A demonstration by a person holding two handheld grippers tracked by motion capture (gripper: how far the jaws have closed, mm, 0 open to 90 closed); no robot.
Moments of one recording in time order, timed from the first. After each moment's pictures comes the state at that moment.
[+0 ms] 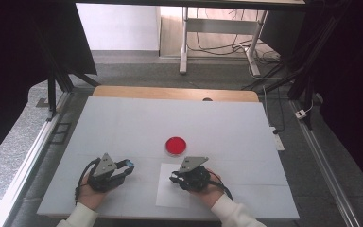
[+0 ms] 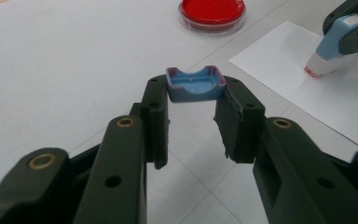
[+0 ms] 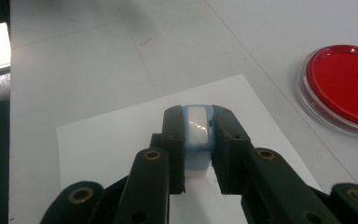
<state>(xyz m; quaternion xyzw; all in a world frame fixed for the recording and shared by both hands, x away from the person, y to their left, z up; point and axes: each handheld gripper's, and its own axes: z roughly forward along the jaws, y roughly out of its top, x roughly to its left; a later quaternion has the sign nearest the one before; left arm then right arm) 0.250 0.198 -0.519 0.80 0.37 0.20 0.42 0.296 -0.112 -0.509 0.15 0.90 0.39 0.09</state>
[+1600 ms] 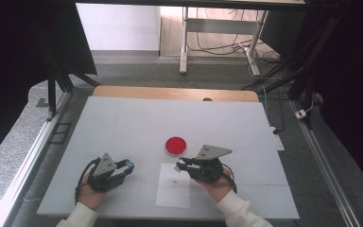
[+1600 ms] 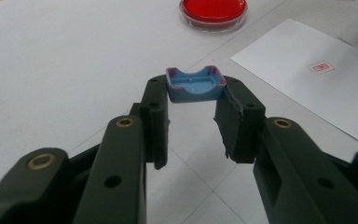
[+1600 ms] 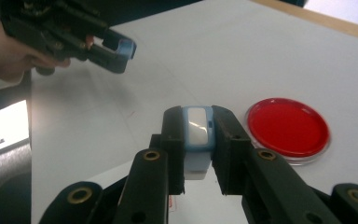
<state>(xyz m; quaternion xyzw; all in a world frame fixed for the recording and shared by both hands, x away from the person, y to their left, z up) 0.251 0.199 -0.520 0.80 0.37 0.20 0.42 0.306 -0.145 -0.474 0.21 0.83 0.51 0.09</state>
